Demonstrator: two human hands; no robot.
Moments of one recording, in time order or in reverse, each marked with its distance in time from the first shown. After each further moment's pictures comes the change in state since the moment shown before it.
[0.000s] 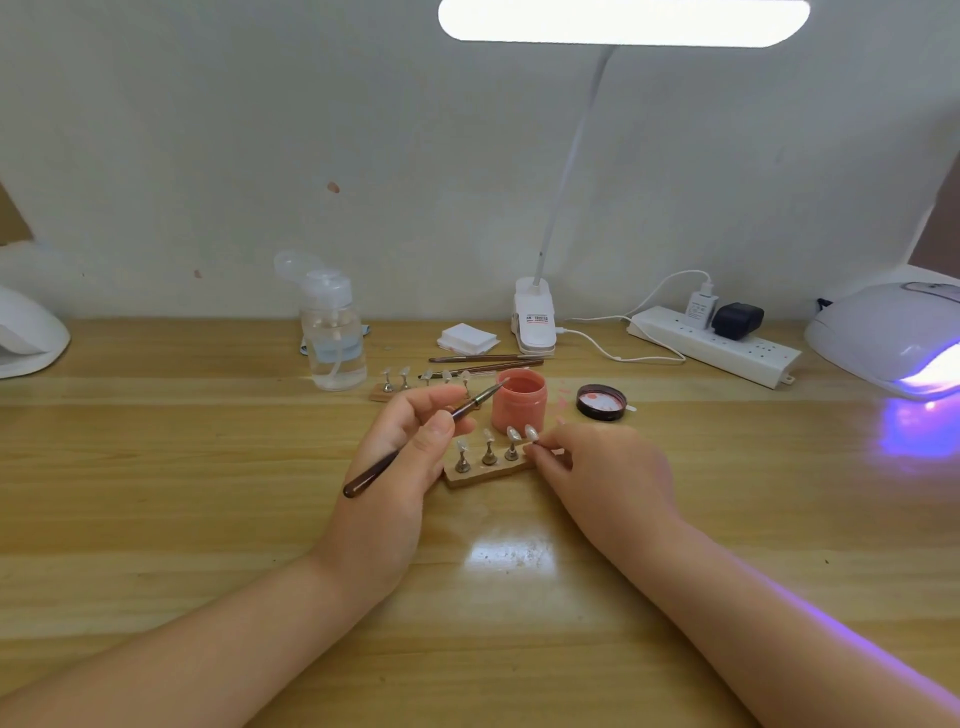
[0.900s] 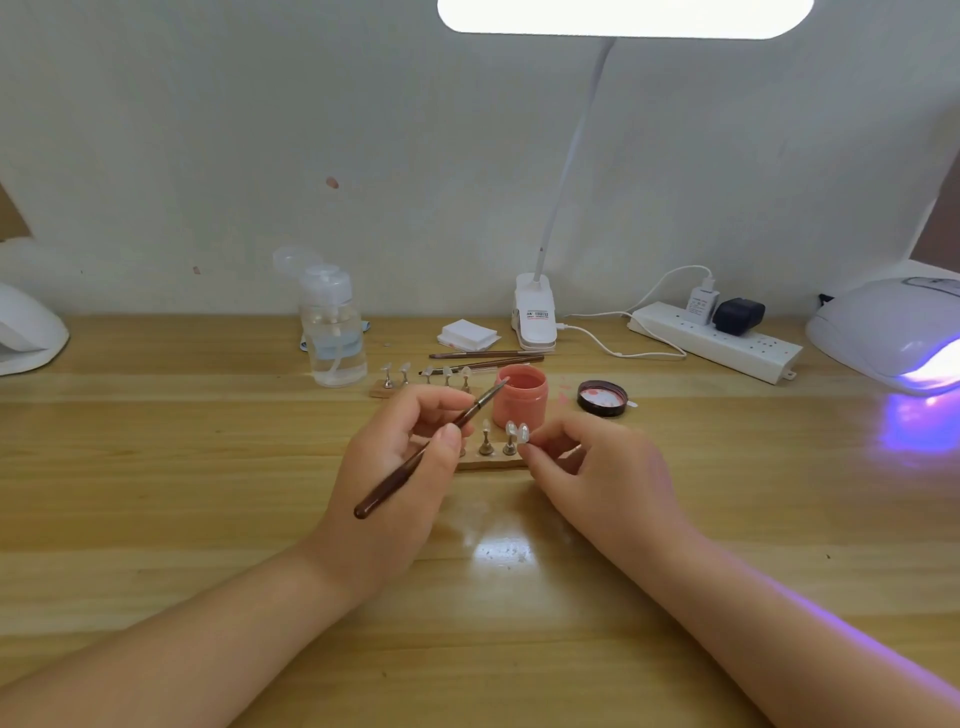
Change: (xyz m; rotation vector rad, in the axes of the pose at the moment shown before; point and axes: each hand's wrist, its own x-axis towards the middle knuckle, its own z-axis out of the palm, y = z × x) left_hand 0.003 -0.003 -0.009 0.270 -0.071 0.251; right_hand -0.015 -0.006 -0.005 0.485 0.068 0.025
